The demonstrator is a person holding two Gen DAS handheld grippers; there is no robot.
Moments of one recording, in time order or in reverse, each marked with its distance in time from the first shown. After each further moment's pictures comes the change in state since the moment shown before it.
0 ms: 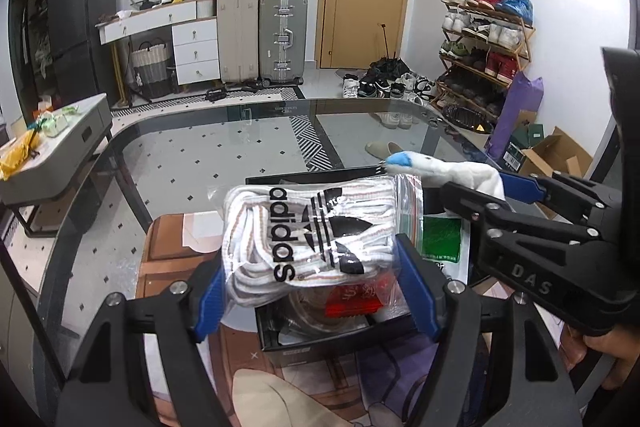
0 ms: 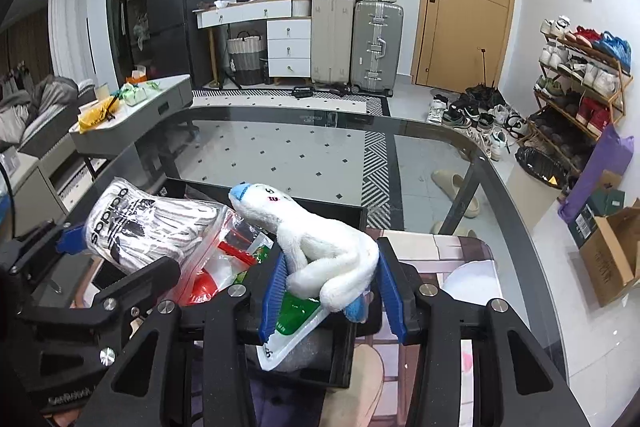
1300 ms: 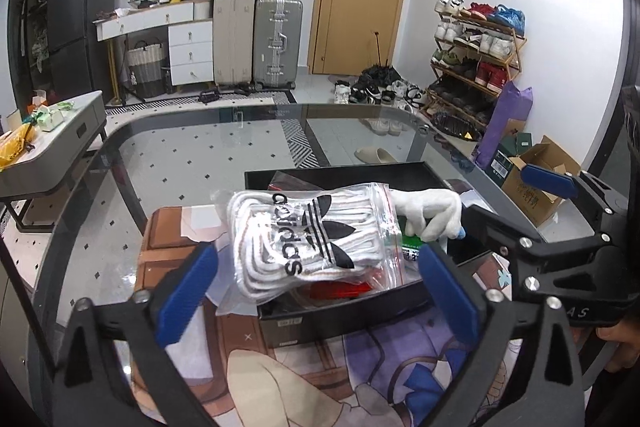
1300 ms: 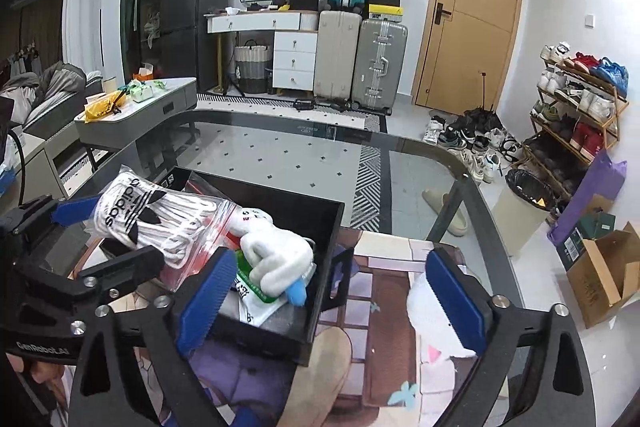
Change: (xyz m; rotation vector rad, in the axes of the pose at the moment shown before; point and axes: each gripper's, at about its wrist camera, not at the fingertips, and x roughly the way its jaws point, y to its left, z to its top) left arm -0.020 -0.004 -0.009 -0.034 -0.030 -0.040; right arm -0.045 -0.010 -0.026 -0.052 -0.084 -0.010
